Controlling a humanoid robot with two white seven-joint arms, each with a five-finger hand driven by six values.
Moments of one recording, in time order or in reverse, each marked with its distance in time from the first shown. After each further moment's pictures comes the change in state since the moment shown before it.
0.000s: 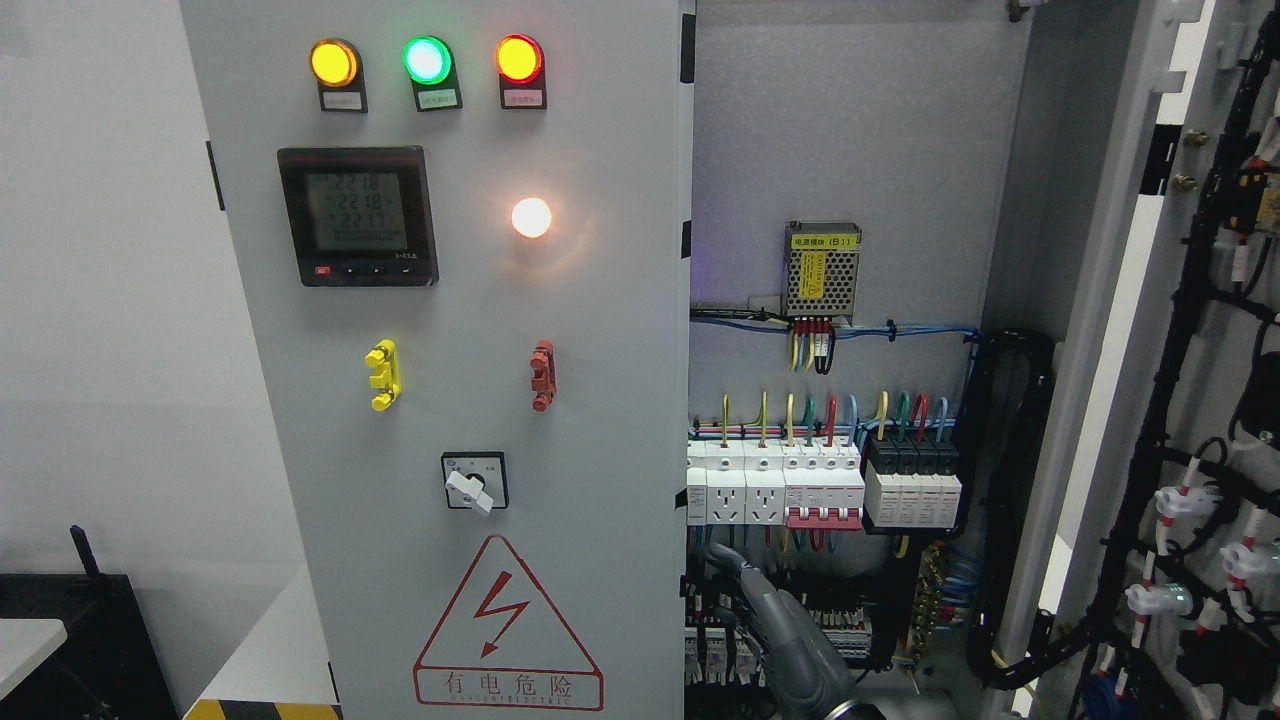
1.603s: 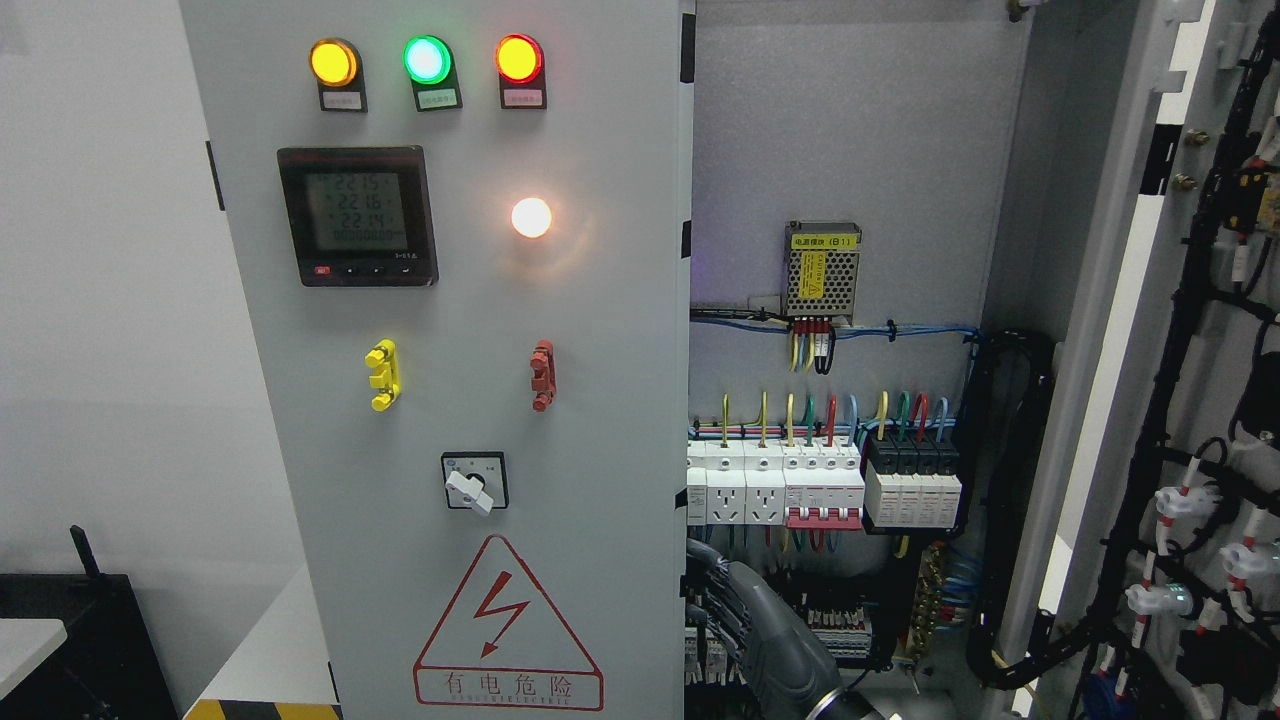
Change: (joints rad) left arm 0.000 0.000 0.000 0.000 0.000 0.001 0.000; right arm -0.047 0.000 0.000 0.058 -0.106 0.003 0.127
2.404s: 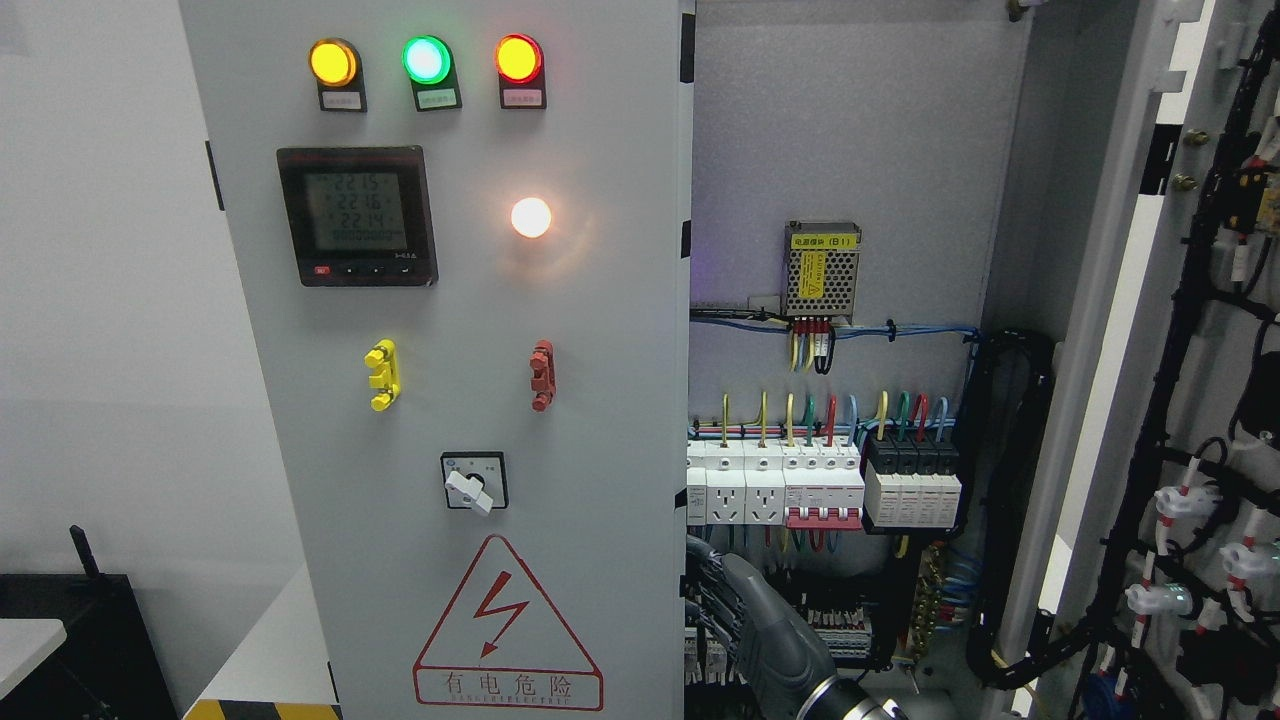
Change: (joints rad) left arm 0.000 0.000 0.000 0.000 0.000 0.003 0.001; right arm -0.041 0.000 -0.002 0.049 -0.008 0.002 0.016
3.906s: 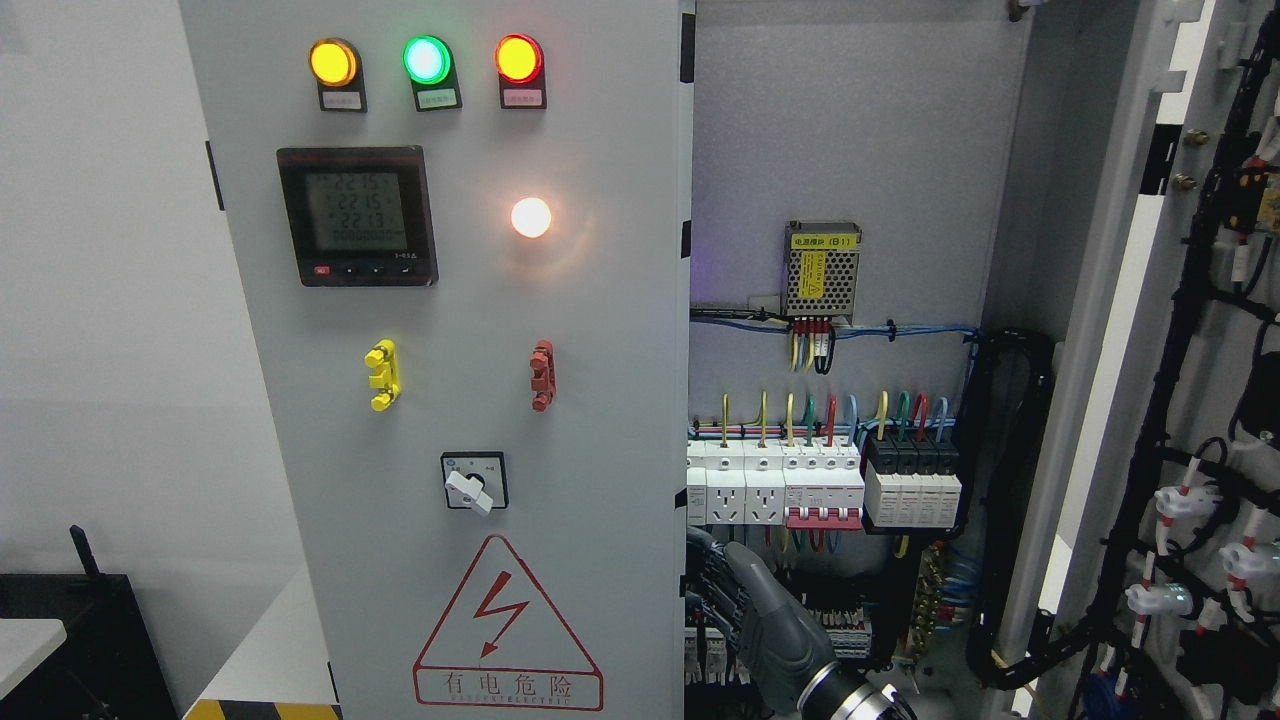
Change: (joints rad) left arm 0.000 0.000 0.000 0.000 0.000 -0.005 0.000; right arm -0.035 0.000 -0.008 0.062 -0.027 -0.007 0.019
